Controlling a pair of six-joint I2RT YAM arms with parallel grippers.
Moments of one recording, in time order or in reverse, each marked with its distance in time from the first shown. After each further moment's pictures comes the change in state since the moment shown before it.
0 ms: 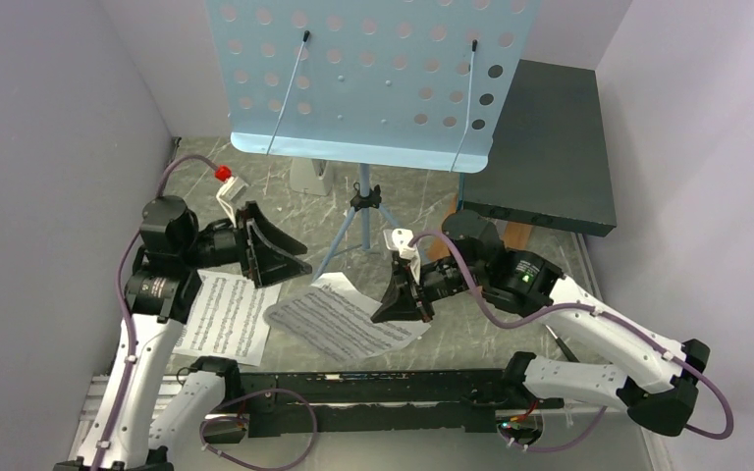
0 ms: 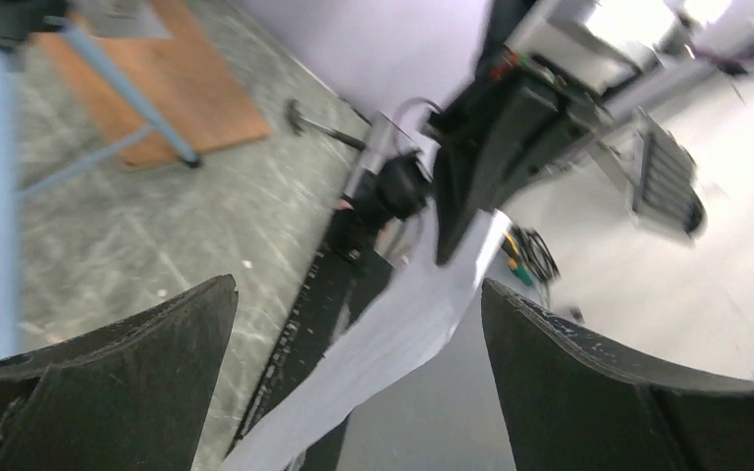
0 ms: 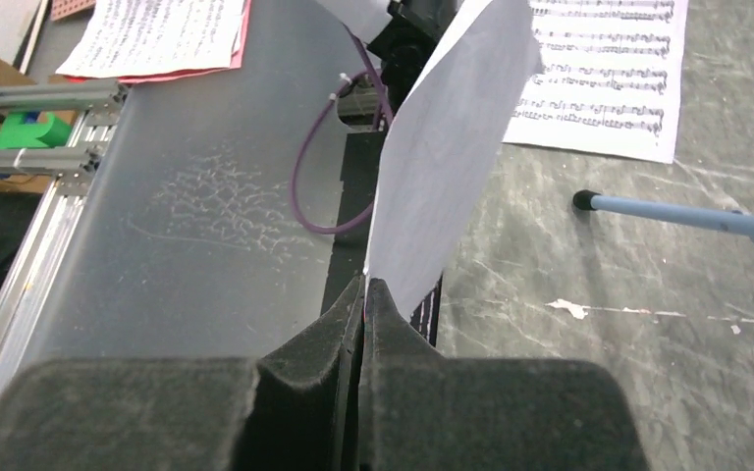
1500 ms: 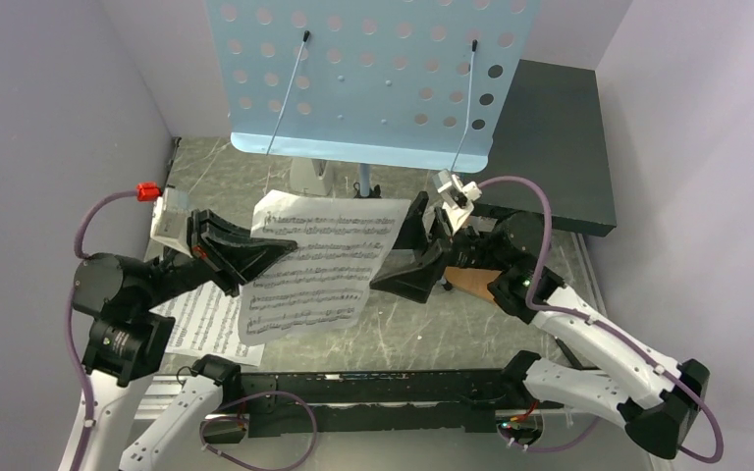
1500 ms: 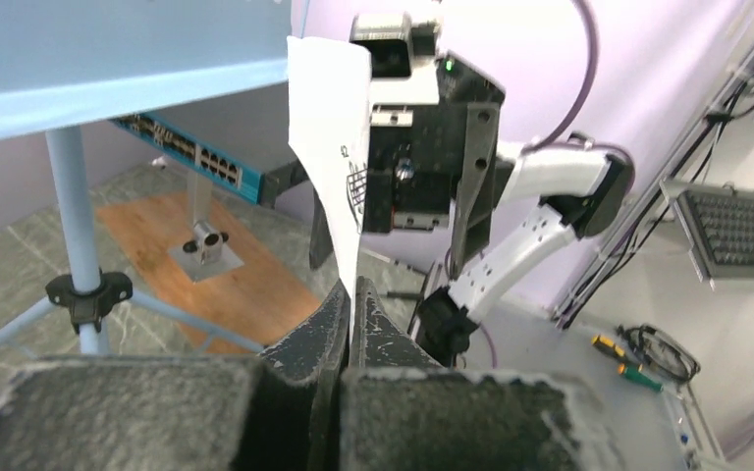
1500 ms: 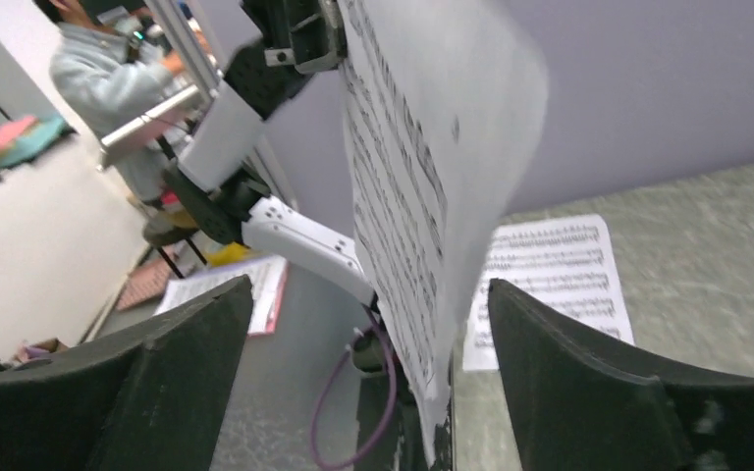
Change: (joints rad) left arm -0.219 -0.178 0.121 0.233 -0.308 -0.019; right arm -0.171 -0.082 -0.148 0.774 -0.011 0.586
